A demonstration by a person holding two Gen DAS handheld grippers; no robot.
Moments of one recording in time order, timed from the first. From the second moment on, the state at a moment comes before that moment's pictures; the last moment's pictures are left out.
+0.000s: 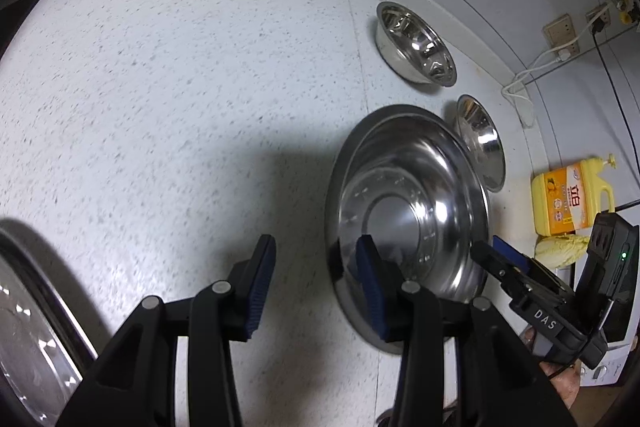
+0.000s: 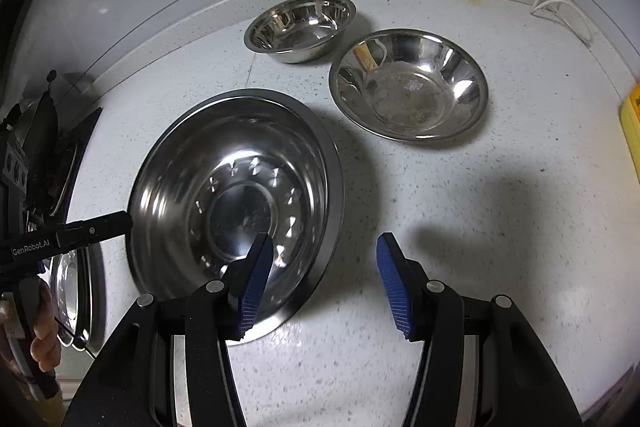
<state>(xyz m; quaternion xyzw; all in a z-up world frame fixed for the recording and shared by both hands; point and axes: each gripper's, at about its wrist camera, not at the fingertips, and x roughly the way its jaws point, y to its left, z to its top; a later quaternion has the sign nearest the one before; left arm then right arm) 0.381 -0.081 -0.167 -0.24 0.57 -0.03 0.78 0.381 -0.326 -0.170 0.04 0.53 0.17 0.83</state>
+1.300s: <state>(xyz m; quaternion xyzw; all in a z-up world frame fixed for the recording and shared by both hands) 0.373 -0.085 -0.155 -0.26 0.56 -0.05 0.79 0.394 -0.319 -0.164 0.03 0.52 0.17 0.84</state>
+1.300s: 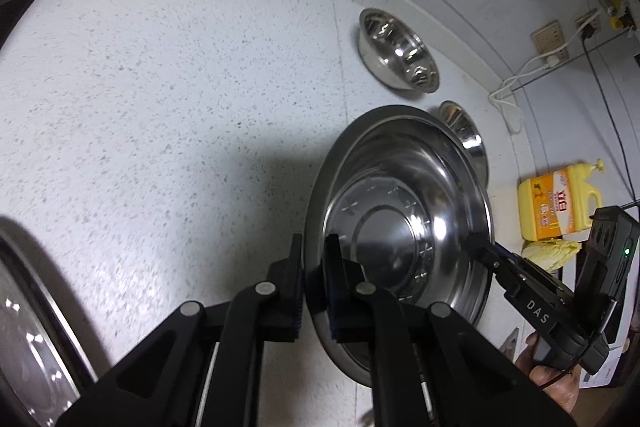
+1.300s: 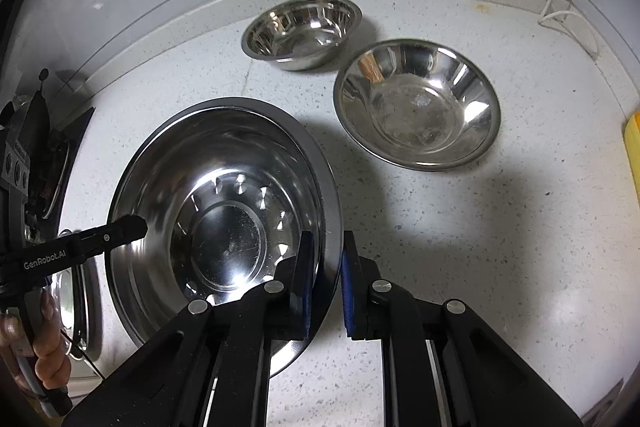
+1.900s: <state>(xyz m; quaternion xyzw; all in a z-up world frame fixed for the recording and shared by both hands) 0.265 -0.075 -0.123 -0.27 0.53 -0.06 0.80 0.296 -0.303 -0.119 0.03 0.49 0.20 0.85</state>
